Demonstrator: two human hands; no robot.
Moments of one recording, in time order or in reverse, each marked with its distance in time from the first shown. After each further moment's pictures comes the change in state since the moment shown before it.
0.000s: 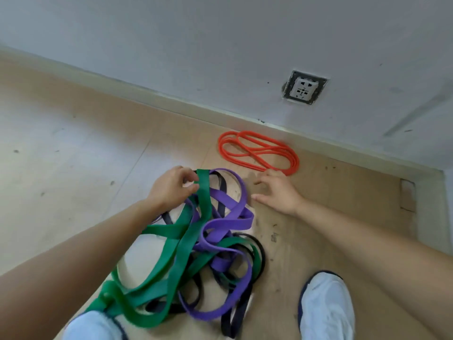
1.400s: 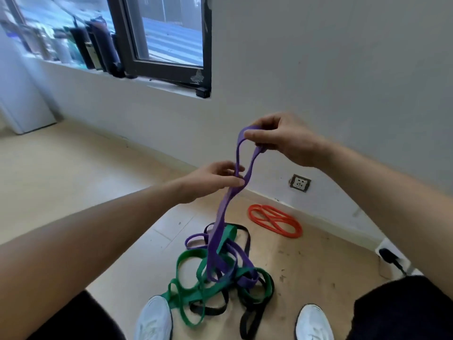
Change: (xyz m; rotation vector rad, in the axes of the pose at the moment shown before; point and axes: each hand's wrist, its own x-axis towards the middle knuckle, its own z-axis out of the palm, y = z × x) left_hand -0.265 0.192 -0.255 -0.512 -0.032 0.240; right_hand -0.219 -0.354 -0.308 0.587 0.082 -0.567
